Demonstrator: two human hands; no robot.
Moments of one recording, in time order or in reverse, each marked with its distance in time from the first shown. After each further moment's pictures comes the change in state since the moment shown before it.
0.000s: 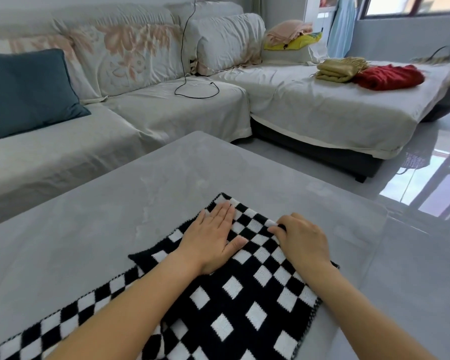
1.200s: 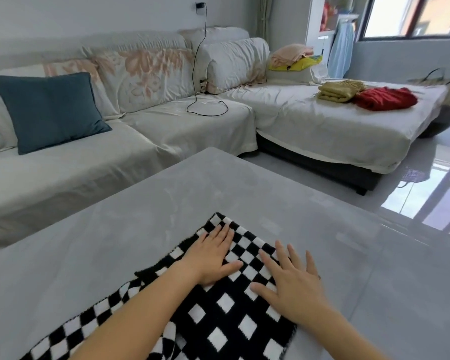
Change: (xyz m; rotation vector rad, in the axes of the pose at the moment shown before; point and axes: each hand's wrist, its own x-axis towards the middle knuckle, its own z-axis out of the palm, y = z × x) left_hand -0.043 -0.031 0.002 0.052 -0.140 0.038; right_hand -0.085 -0.048 -0.029 -0.190 -0.431 -0.145
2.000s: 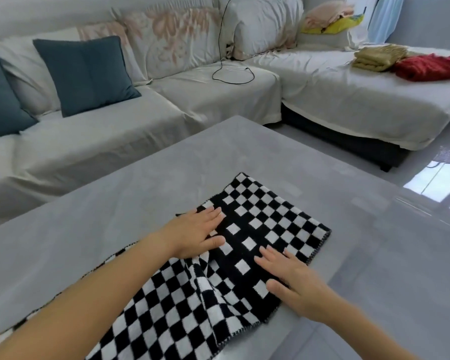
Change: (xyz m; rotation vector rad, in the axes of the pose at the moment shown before) left_hand -0.136 -0.030 -0.025 -0.041 -0.106 0.044; right_hand -0.086 -0.029 0.001 0.455 -0.161 -0.474
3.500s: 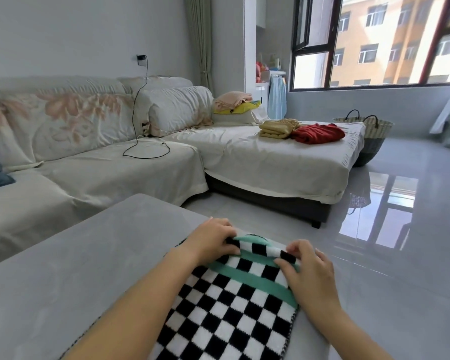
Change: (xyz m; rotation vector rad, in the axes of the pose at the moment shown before) left_hand 0.367 0.082 -0.095 -0.116 0.451 0.314; right_hand 0.074 0.231 -0.138 -0.078 1.088 0.474
